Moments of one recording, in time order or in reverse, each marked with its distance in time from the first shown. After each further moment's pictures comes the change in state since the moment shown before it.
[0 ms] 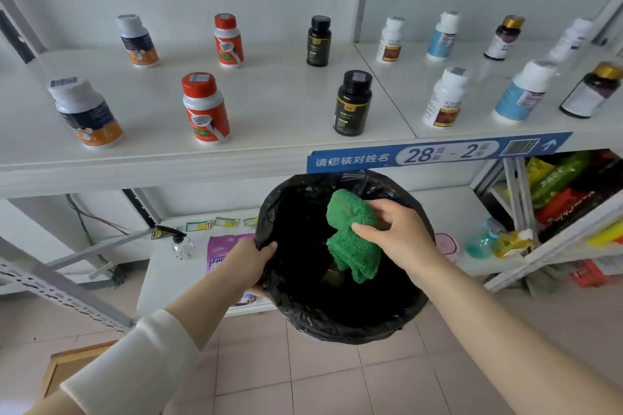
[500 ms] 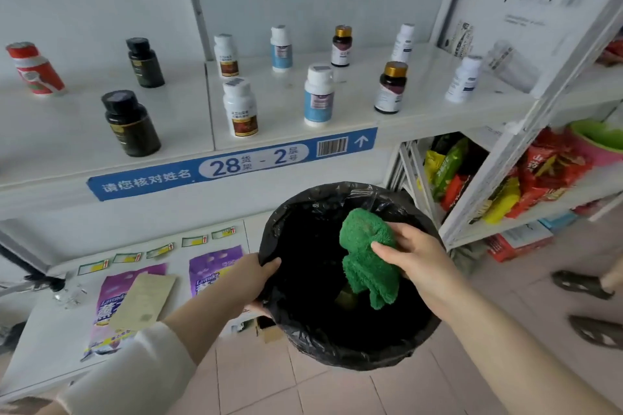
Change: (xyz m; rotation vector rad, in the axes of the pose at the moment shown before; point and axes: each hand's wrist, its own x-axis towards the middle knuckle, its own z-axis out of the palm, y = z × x) left_hand -0.035 0.107 0.253 0.100 -0.220 0.080; right_hand -0.063 0.133 -0.258 0.348 0.104 0.151
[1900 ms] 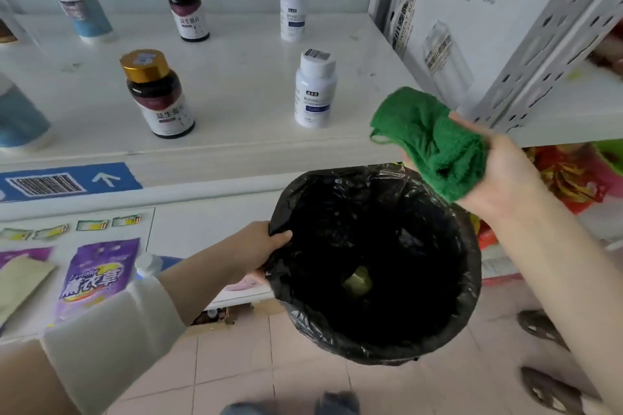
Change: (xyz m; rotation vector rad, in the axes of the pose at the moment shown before) left_hand 0.175 0.250 0.288 -0.027 -0.057 -0.095; right_hand 0.249 -0.088 -0.391 0.773 -0.226 0.100
